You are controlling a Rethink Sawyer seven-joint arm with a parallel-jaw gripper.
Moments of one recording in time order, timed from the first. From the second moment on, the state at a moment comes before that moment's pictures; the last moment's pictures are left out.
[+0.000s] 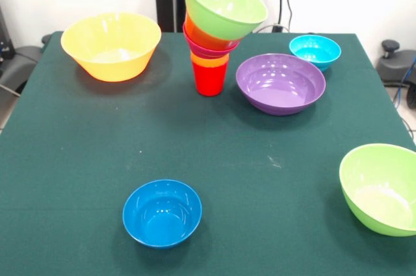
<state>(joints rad) -0.68 -1.08 0.31 2.03 -0.36 0.47 1.35</state>
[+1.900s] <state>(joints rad) -0.71 -1.02 0.31 2.04 -0.40 0.44 1.35</state>
